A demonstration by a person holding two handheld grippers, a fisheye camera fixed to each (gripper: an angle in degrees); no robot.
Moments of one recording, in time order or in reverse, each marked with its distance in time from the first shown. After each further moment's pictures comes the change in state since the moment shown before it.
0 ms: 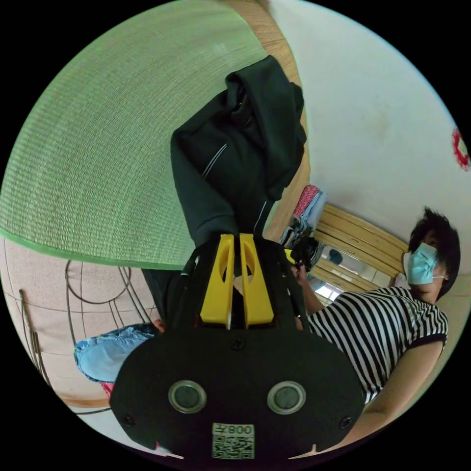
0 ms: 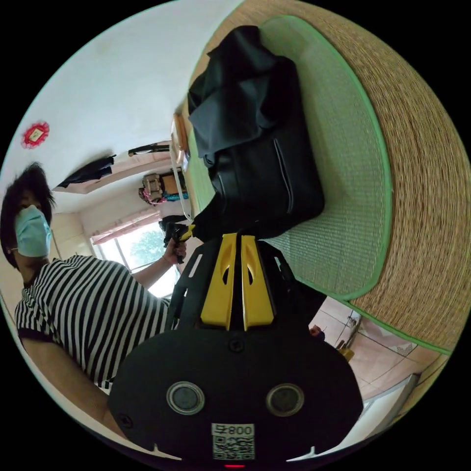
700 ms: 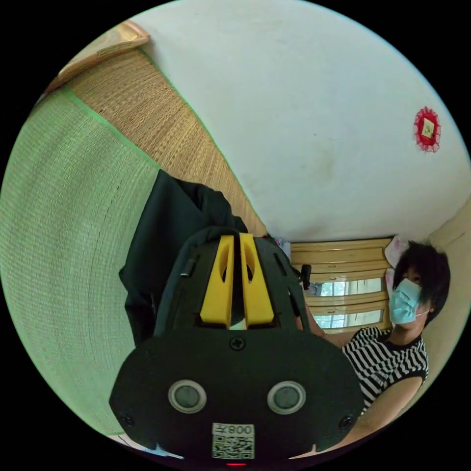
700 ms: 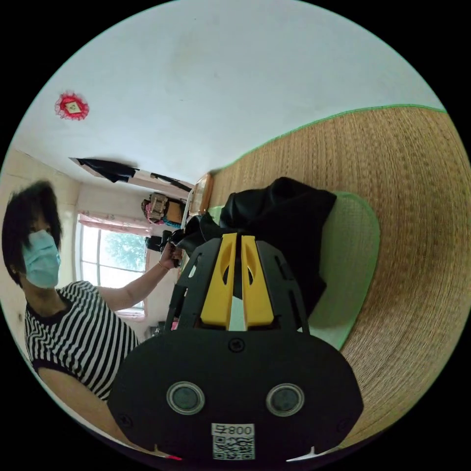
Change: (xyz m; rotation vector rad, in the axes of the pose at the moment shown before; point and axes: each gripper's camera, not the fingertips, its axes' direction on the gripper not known) left arm 0.187 -0.211 -0.056 0.286 0.140 0.335; right arm -0.164 -0.188 -0.119 0.275 0.138 -0.364
